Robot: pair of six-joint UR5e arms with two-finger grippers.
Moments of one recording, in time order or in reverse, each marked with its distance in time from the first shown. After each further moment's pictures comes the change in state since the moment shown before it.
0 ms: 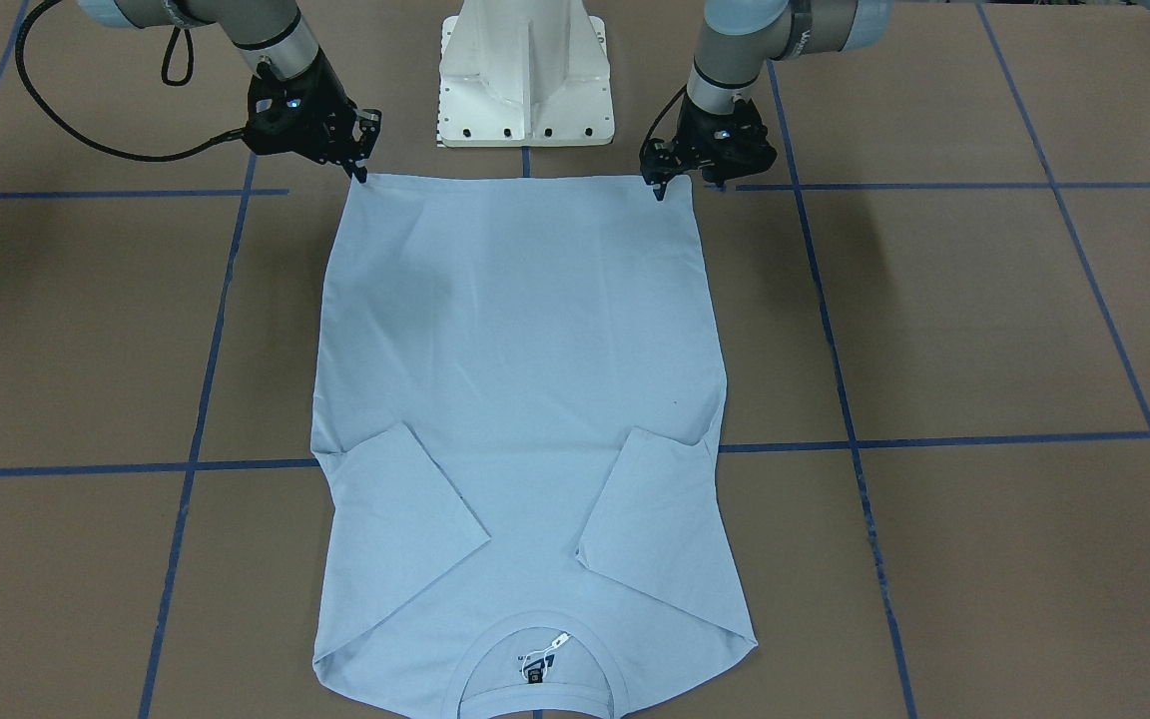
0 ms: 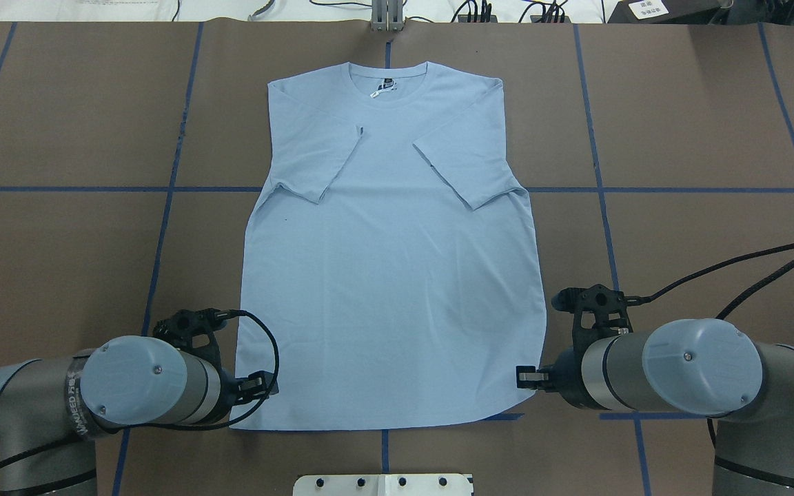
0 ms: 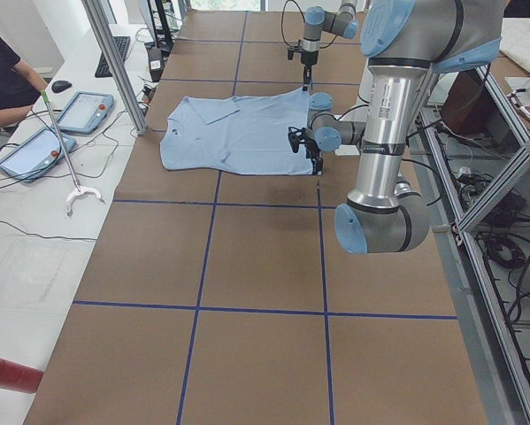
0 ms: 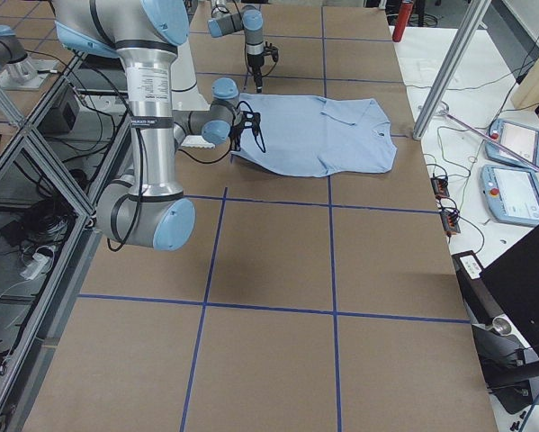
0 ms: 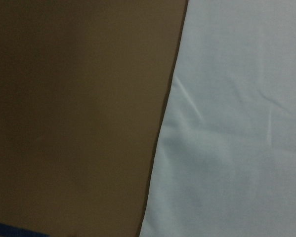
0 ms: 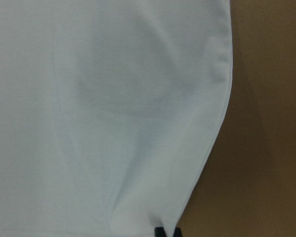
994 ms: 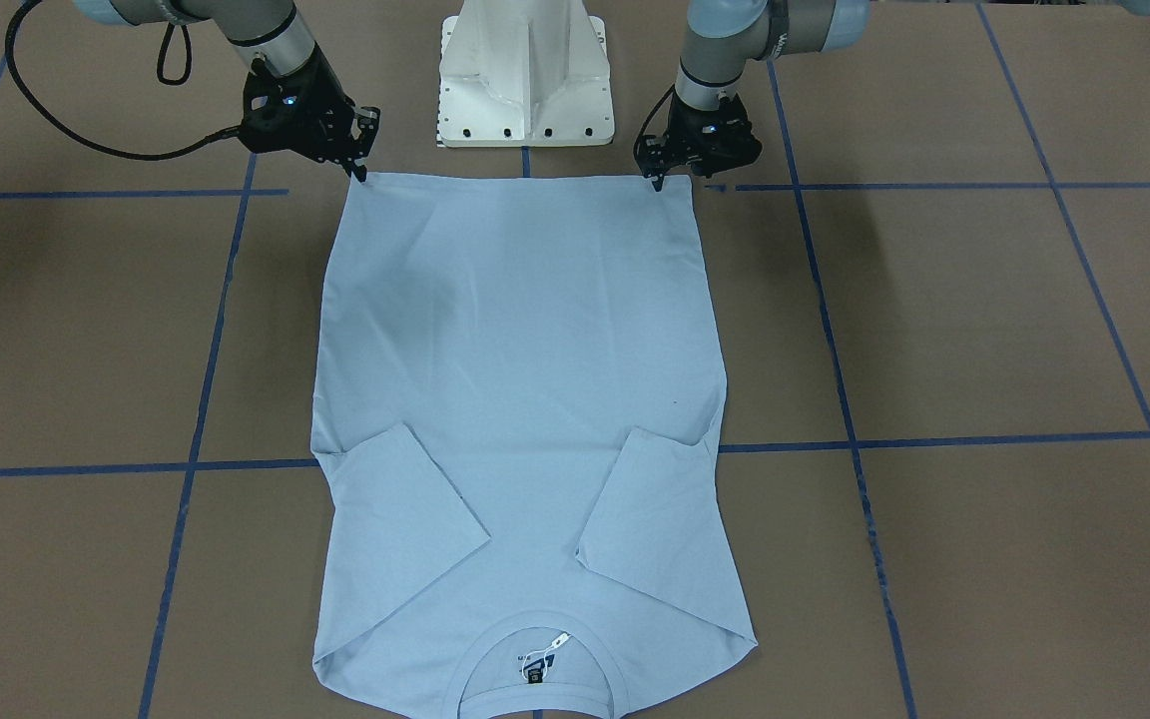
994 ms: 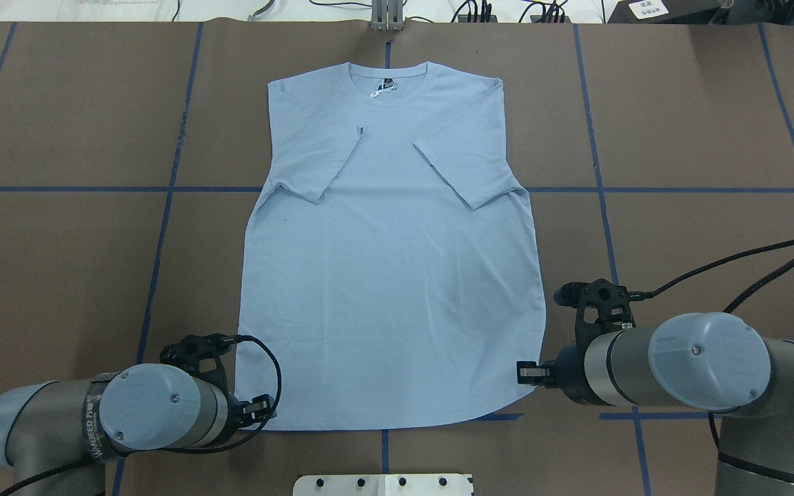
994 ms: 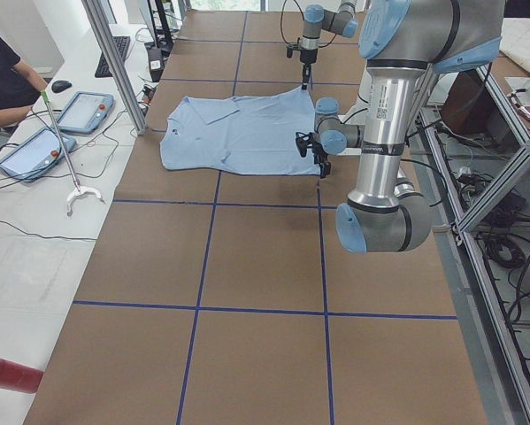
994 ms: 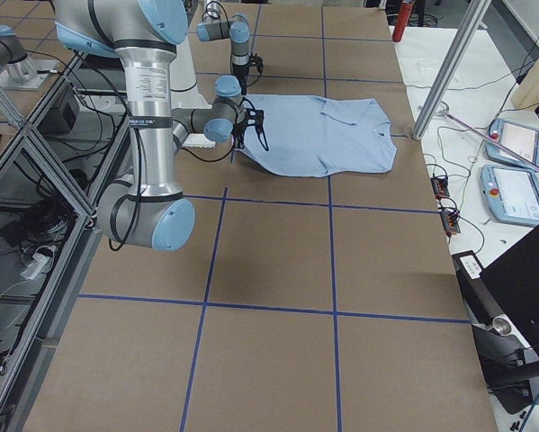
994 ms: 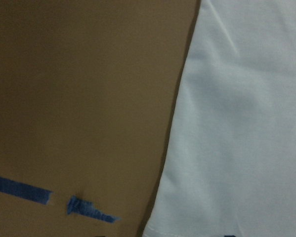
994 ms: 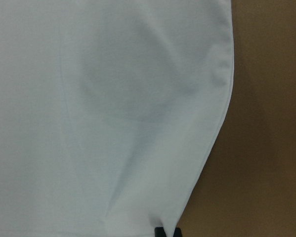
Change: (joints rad) left arm 0.048 0.001 0.030 0.000 0.017 -0.030; right arm 0.012 0.001 0.012 0.001 0.009 -0.001
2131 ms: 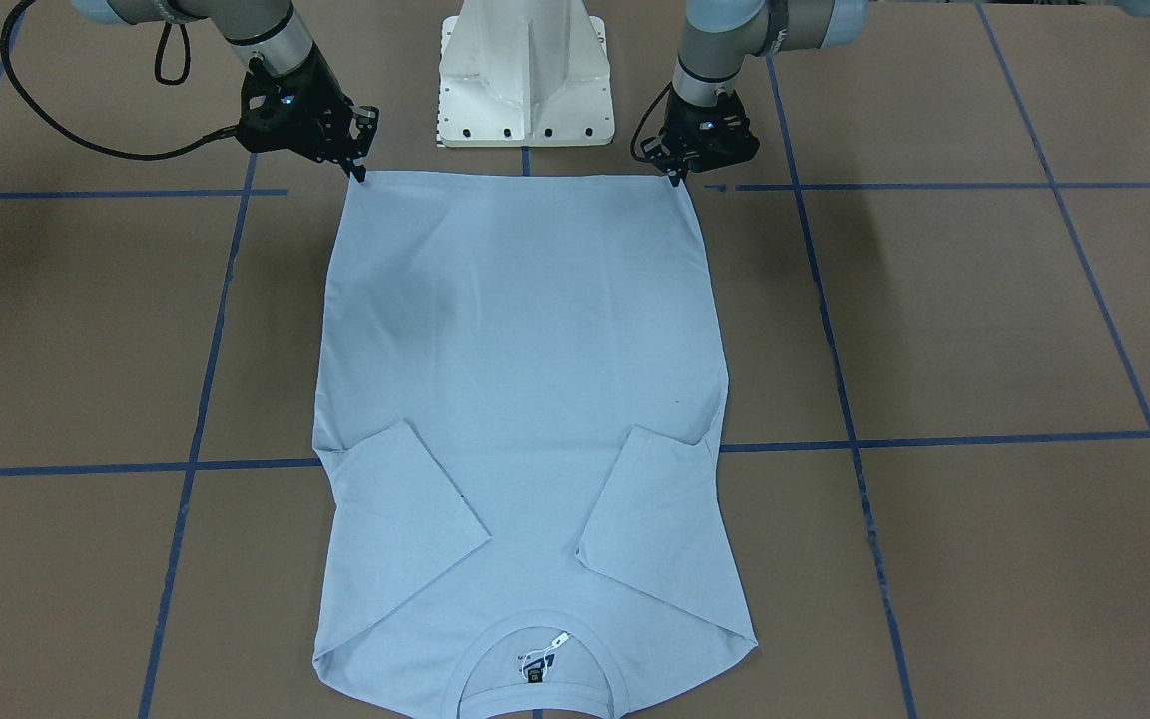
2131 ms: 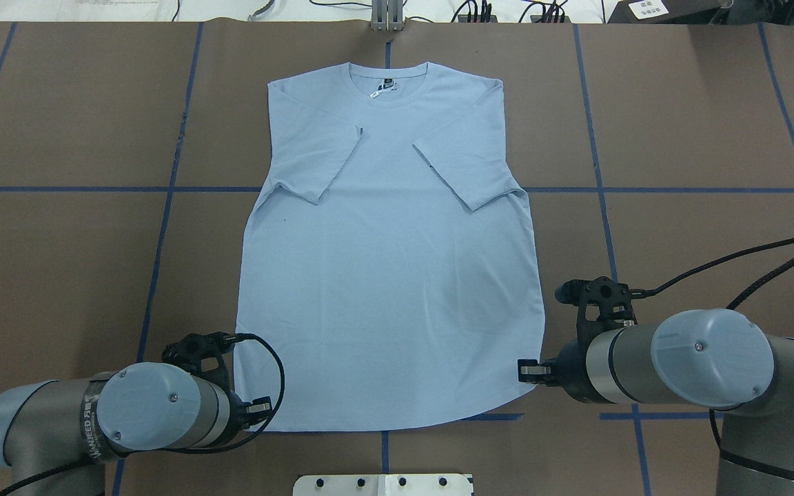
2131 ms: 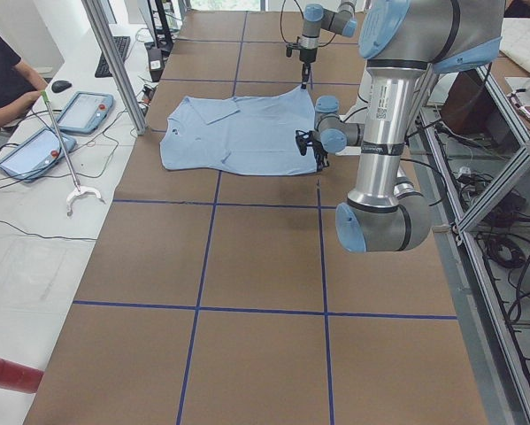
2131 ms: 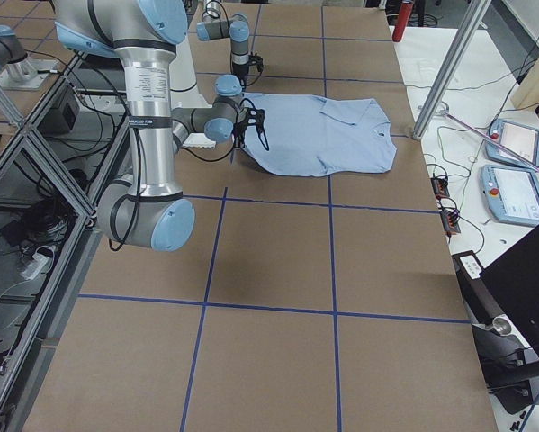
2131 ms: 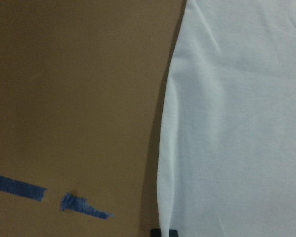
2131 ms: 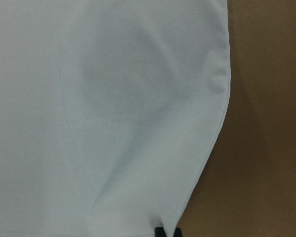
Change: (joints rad) left arm -0.001 -0.006 -0.023 0.001 -0.002 -0.003; right arm 0.008 -0.002 0.004 -0.001 0.016 -0.002
